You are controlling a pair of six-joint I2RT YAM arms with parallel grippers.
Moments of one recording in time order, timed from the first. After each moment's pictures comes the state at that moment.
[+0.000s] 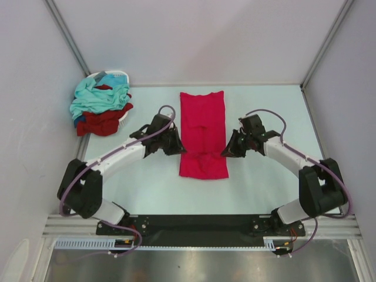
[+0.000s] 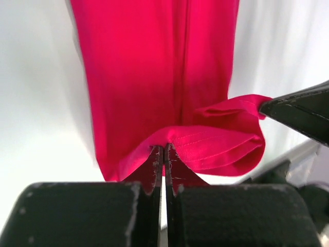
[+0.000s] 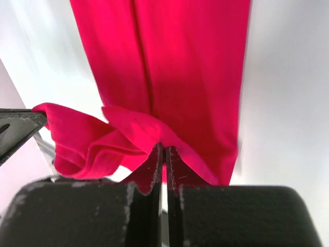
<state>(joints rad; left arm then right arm) -0.57 1.45 0.97 -0.38 0.20 -0.75 0.39 1.45 0.90 -0.40 -0.37 0.72</state>
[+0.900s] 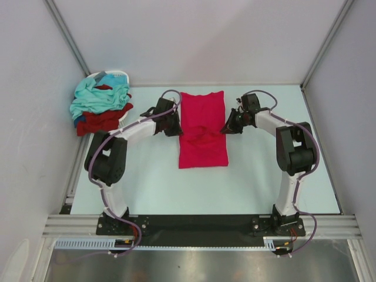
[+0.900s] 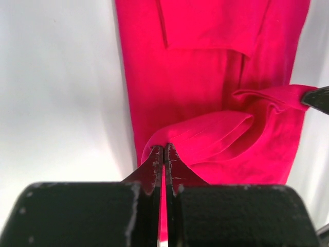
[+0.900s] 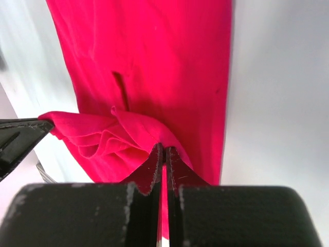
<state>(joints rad) -0.43 1.85 1.29 -0.32 0.13 -0.57 0.23 1.97 1.35 -0.34 -0.46 0.58</state>
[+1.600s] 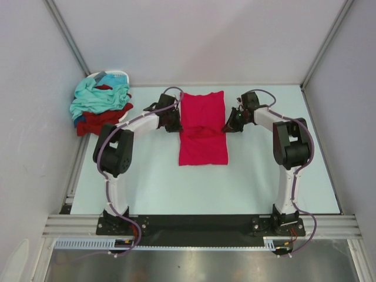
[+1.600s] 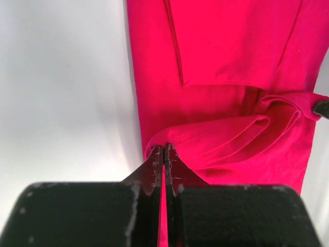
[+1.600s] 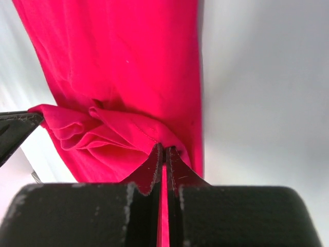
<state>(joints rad) -0.40 2.00 1.43 -0.35 0.14 -0.53 0.21 2.09 1.46 -0.38 -0.45 0.55</state>
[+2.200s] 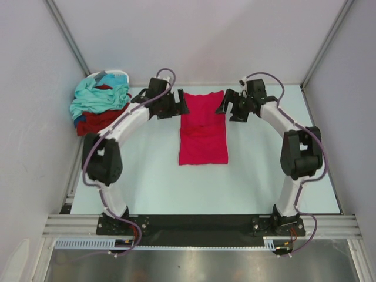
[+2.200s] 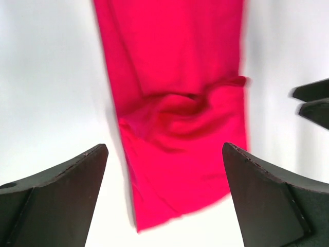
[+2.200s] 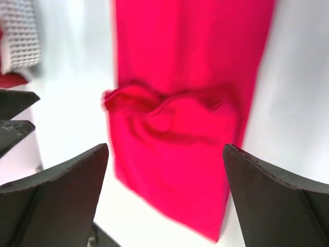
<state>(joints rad) -0.38 1.90 1.61 -0.51 0.16 -0.47 0.21 1.96 1.57 -0.44 -0.45 0.49</state>
